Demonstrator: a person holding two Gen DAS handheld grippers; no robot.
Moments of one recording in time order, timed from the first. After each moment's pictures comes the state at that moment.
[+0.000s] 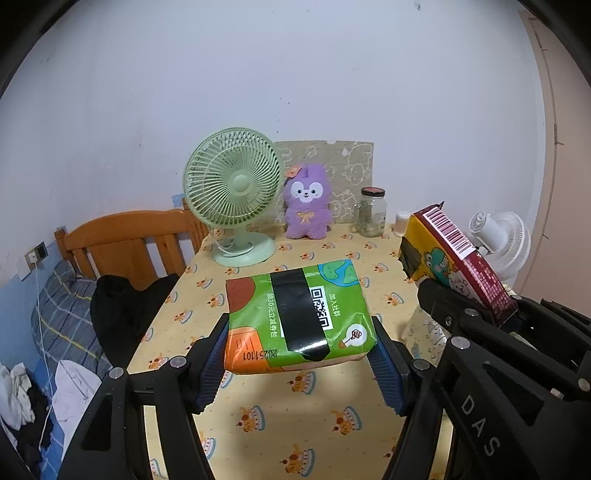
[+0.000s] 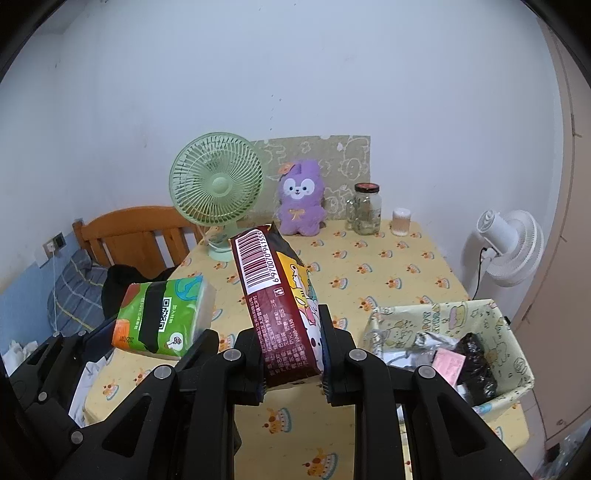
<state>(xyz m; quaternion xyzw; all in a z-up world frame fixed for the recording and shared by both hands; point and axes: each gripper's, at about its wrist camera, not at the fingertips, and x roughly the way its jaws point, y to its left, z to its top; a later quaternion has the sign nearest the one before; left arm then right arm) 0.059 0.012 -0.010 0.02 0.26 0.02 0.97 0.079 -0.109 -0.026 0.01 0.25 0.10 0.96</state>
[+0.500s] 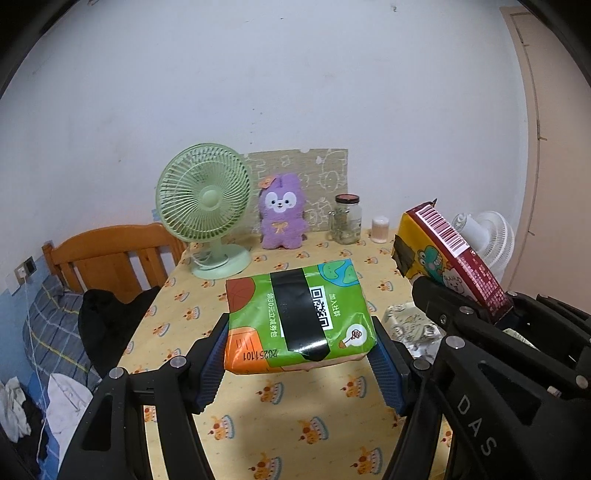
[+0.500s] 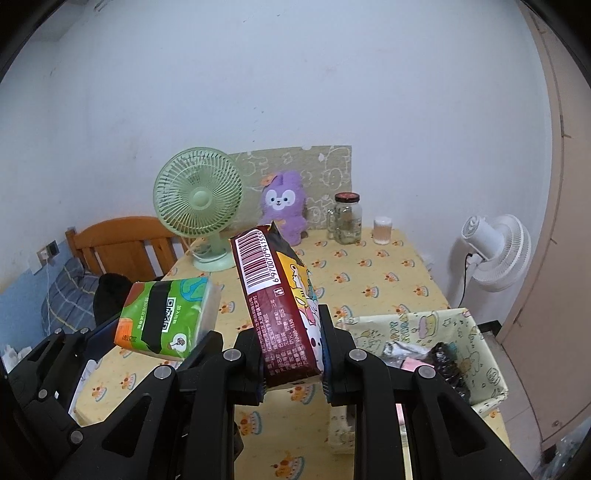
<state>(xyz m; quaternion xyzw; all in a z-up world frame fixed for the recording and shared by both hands) 0.062 -0.025 -0.002 0.03 0.25 -0.01 0.97 0.078 -0.146 -0.015 0.02 0.23 0.09 0.97</state>
